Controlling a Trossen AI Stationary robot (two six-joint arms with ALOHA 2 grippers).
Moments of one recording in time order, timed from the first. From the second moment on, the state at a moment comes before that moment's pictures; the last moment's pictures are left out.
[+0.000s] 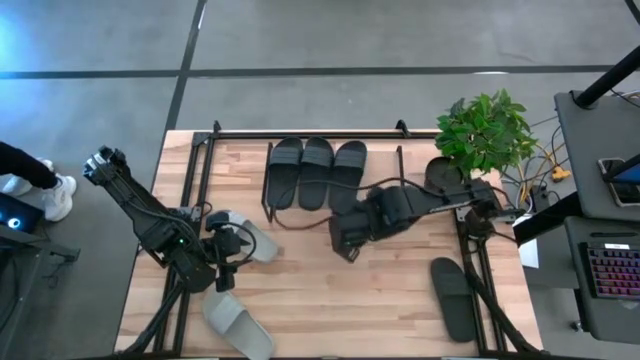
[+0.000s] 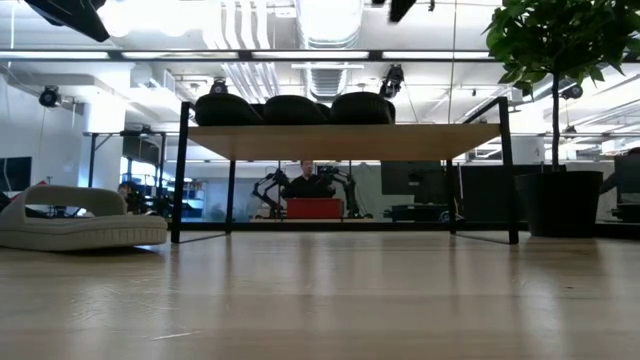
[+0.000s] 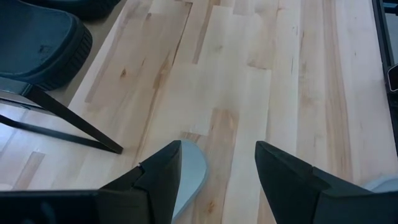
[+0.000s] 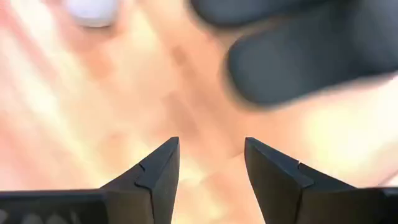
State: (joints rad) left arm -0.77 1.09 1.01 -0.95 -0.61 -0.83; right arm 0.28 1.96 2.21 -1.57 0.29 0.85
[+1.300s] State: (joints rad) left arm -0.75 1.09 1.02 -0.95 -0.62 -0.88; right arm 1.08 1.96 1.52 -1.57 -0.01 1.62
